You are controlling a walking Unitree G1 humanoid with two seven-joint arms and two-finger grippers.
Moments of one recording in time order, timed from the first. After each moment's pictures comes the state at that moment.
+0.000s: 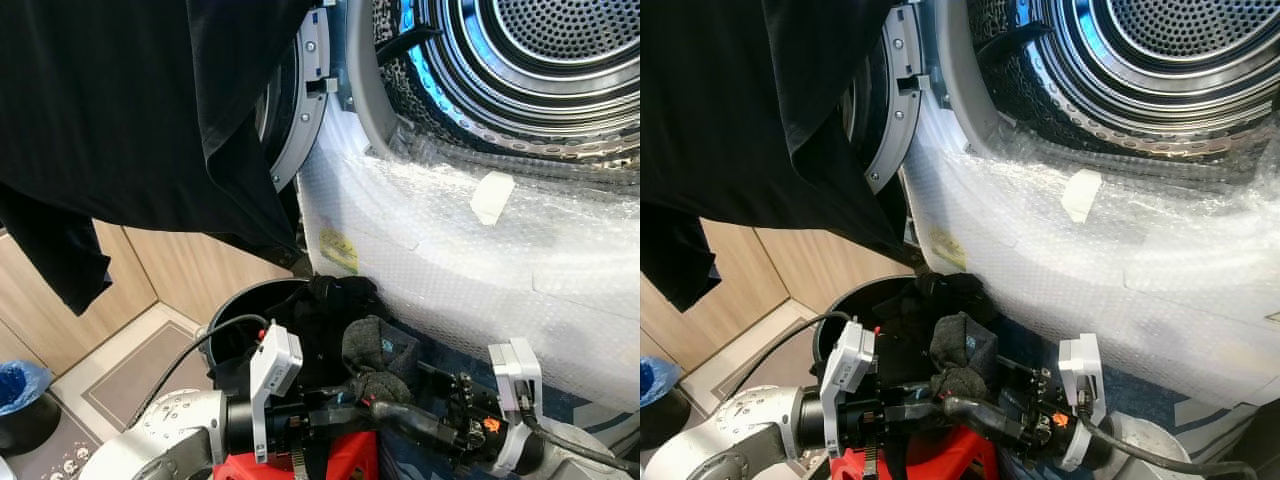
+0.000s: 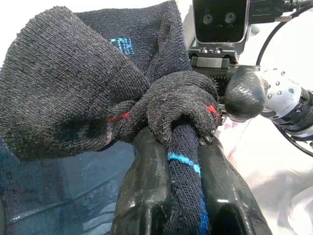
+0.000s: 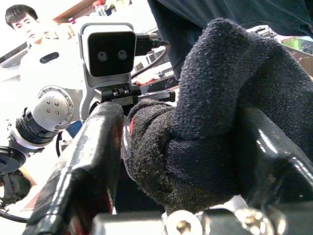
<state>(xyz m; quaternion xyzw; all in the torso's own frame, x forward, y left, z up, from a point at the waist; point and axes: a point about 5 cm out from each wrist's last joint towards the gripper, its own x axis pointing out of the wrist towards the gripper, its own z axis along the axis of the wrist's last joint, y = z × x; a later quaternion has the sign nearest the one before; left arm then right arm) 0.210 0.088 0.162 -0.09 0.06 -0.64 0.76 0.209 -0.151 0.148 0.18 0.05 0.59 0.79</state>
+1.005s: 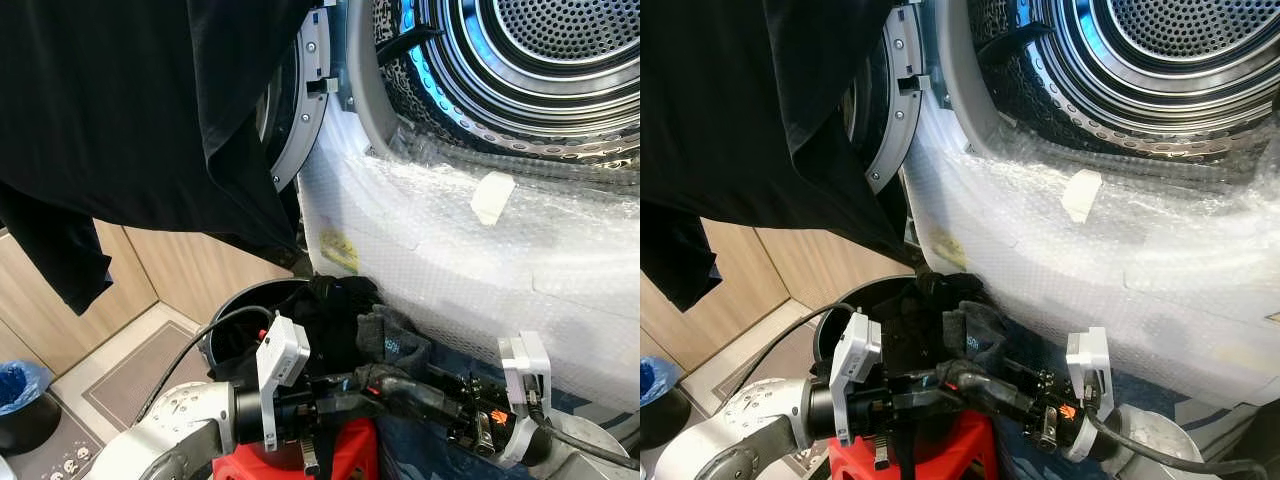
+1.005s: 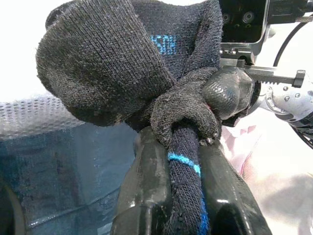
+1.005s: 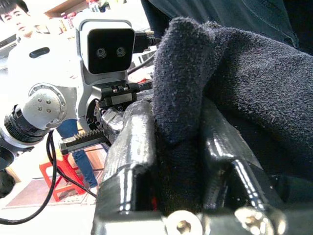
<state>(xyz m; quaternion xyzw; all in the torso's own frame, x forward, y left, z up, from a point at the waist) 0.218 0.083 0.167 -0.08 0.04 -0.62 0.78 0.213 -0.156 0.153 0.15 0.04 0.58 0.80</state>
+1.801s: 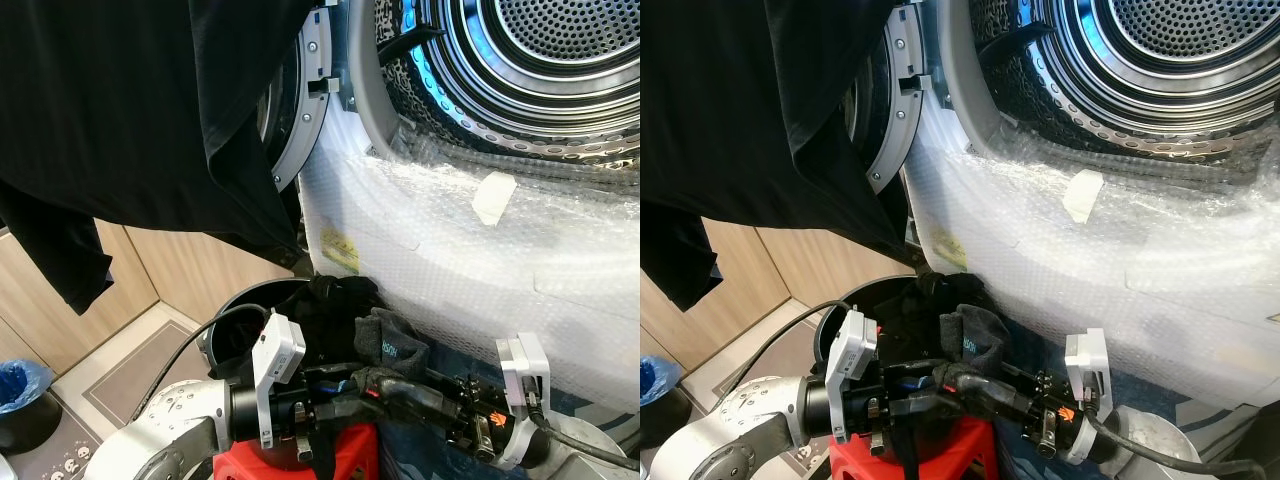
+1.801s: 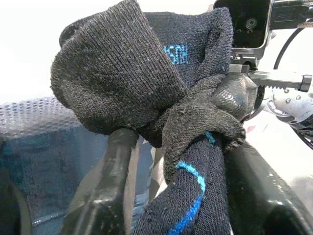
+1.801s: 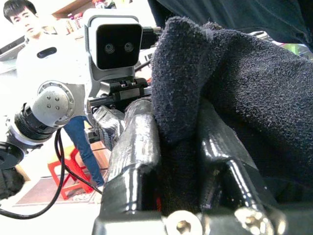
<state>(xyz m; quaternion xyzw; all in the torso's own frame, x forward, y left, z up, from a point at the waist) 0.219 0.087 0.167 -0.08 0.04 -0.62 0.78 0.211 -0.155 0.151 0.16 0.04 0.59 0.79</state>
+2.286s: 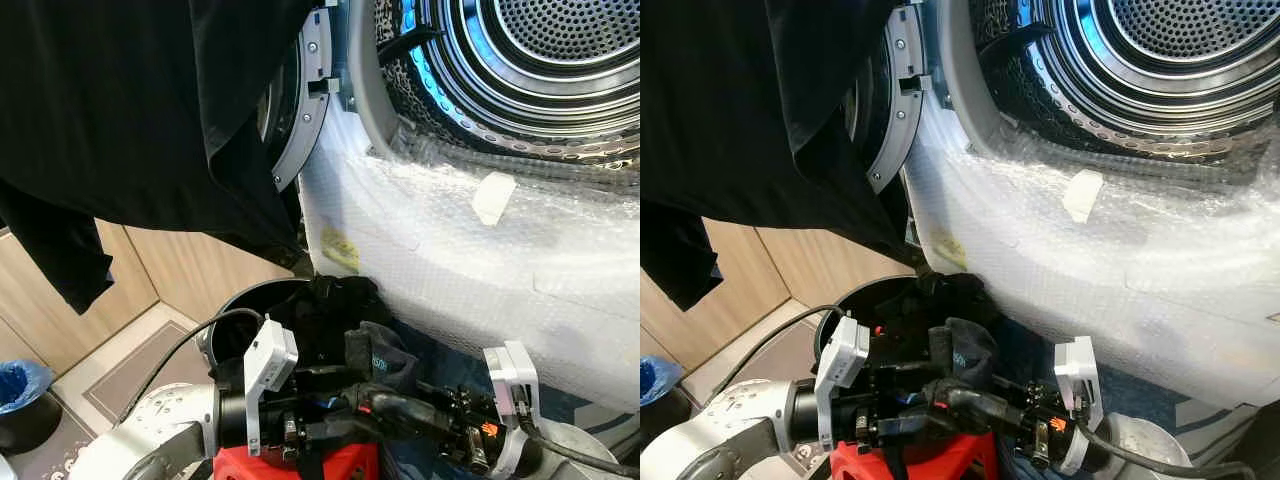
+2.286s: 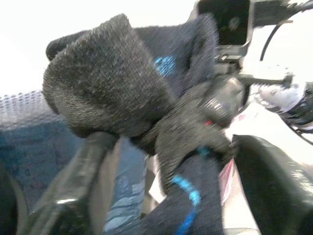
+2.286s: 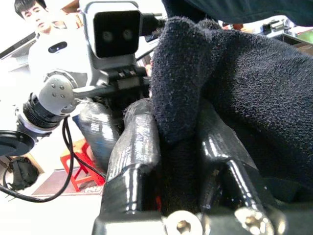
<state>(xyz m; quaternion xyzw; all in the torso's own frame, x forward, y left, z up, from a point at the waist) 0.210 0.096 0.169 -0.07 0.06 -0.63 0.77 0.209 -0.151 0.145 0.17 0.06 0.60 0.78</state>
